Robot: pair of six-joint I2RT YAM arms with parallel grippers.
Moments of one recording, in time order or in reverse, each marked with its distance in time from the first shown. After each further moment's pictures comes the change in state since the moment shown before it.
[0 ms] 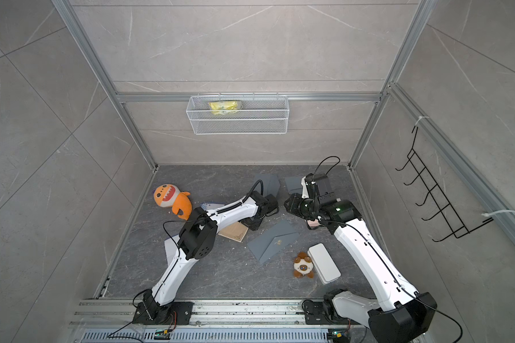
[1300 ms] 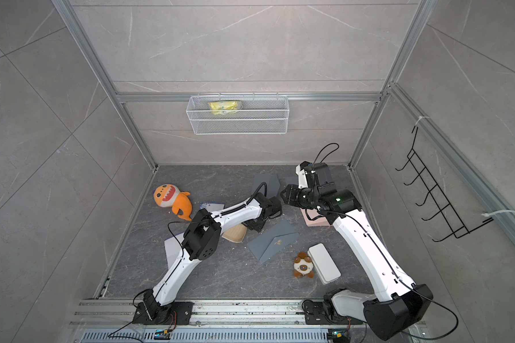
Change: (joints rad) left arm -0.021 0.046 0.050 -0.038 0.010 -0.021; right arm 0.000 0.078 0.148 -0.026 -0.040 -0.157
